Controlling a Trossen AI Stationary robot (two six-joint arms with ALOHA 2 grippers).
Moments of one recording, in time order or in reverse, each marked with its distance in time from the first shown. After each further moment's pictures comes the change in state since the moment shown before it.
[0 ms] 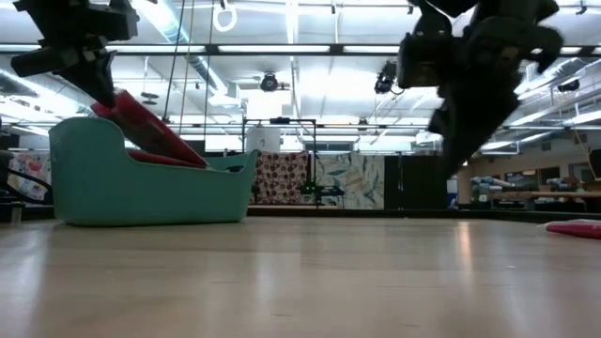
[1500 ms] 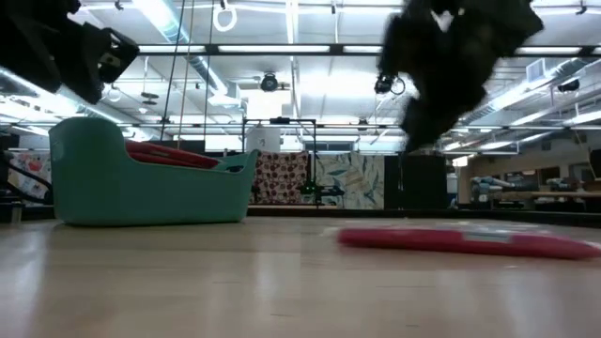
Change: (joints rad) left arm -0.311 0.104 -0.199 0.962 0.471 0.136; right arm -0.039 -0.001 -0.058 0.248 -0.083 -0.099
